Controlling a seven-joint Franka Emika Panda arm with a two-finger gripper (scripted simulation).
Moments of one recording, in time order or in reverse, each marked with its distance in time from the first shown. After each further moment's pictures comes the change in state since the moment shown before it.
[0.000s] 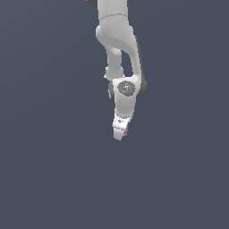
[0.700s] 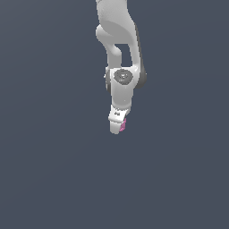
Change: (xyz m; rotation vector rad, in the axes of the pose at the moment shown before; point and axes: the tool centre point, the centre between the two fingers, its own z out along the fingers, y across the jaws) arm -0.017 -0.001 -0.046 0.001 -0.001 -0.001
